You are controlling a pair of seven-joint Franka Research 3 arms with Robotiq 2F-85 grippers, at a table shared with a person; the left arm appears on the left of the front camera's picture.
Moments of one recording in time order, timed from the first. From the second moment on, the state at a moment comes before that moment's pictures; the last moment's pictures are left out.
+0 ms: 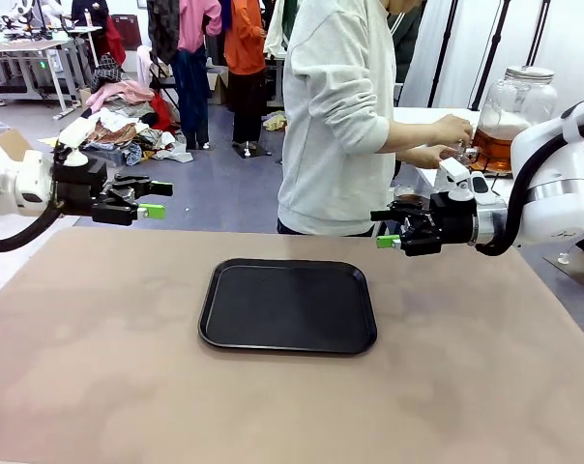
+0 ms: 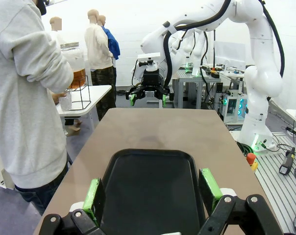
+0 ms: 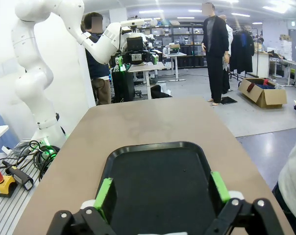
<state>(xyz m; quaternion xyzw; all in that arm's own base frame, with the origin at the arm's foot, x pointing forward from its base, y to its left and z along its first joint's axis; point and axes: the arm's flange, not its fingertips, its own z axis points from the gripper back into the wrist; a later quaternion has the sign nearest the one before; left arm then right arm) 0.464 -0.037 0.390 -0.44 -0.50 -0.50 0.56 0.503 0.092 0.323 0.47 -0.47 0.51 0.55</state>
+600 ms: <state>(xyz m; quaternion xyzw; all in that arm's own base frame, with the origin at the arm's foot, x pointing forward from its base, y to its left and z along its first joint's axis) 0.464 -0.037 0.390 -0.44 -0.50 -0.50 0.56 0.503 0.092 0.323 0.47 -0.47 0.51 0.55</state>
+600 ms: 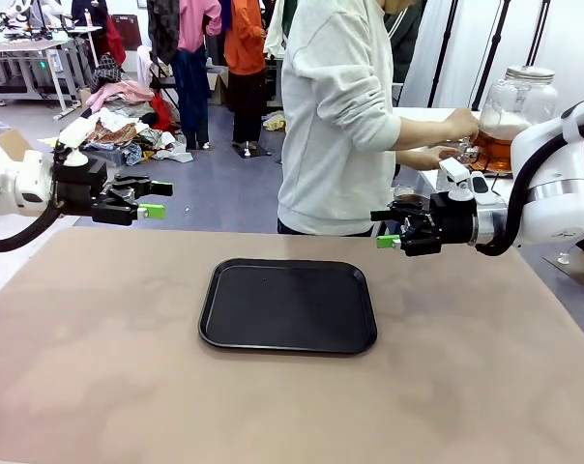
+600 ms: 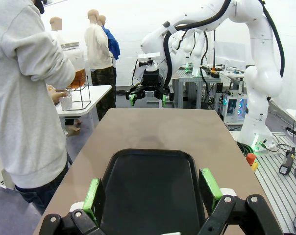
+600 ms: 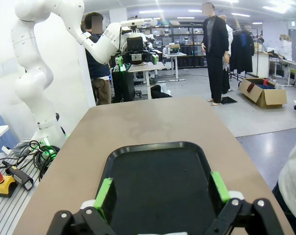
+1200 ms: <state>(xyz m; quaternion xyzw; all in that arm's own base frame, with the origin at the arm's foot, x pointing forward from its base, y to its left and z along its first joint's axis) 0.464 -0.037 0.390 -0.44 -0.50 -0.50 0.56 0.503 0.092 0.323 0.47 -0.47 0.51 0.55</state>
